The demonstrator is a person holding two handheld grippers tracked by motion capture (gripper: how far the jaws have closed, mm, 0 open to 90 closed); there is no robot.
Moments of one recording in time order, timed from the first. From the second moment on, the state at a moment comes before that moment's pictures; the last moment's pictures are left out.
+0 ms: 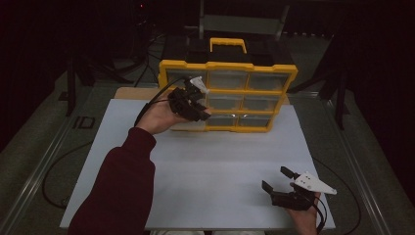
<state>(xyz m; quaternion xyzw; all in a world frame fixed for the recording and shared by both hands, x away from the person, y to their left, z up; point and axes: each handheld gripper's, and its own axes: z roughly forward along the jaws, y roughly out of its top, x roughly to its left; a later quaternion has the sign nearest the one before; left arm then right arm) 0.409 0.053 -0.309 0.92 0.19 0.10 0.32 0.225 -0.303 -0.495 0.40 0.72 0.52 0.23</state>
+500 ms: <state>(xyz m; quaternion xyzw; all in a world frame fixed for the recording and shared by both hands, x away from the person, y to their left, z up) 0.422 0.065 -0.307 0.92 0.22 0.11 0.31 0.226 -0.303 -0.495 0.40 0.72 0.52 0.23</state>
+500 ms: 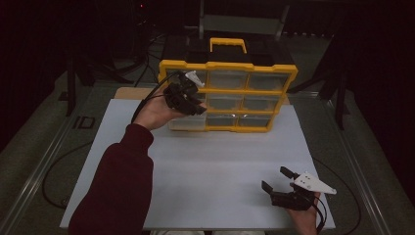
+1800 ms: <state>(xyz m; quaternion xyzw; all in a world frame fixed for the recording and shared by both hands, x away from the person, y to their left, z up) 0.437 0.074 -0.317 0.91 0.27 0.12 0.28 0.225 -0.303 -0.495 0.40 0.72 0.52 0.23</state>
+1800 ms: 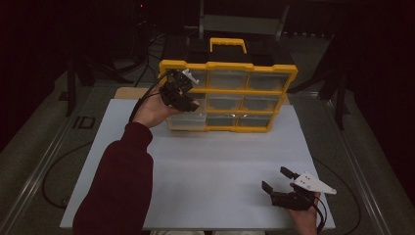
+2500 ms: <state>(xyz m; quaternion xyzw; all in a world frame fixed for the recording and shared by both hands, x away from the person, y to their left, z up) 0.438 0.076 -0.318 0.91 0.29 0.13 0.27 0.225 -0.303 -0.495 0.40 0.72 0.51 0.23</state>
